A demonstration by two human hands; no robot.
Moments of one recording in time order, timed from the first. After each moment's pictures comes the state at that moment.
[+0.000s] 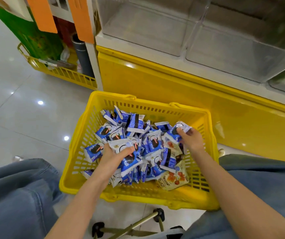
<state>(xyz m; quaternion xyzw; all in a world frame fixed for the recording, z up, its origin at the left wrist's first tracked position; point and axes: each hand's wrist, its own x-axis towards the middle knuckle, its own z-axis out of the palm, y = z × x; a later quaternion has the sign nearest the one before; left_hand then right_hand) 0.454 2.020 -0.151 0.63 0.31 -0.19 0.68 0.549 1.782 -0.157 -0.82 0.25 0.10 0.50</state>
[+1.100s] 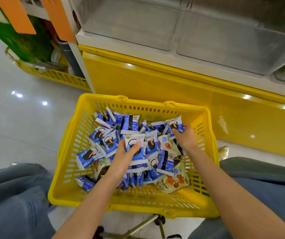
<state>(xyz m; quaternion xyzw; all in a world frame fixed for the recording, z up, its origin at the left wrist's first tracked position) 0.489 1.968 -0.159 0.65 0.30 -0.23 0.66 0.575 1.776 -0.185 -0.86 0.25 0.13 0.42</state>
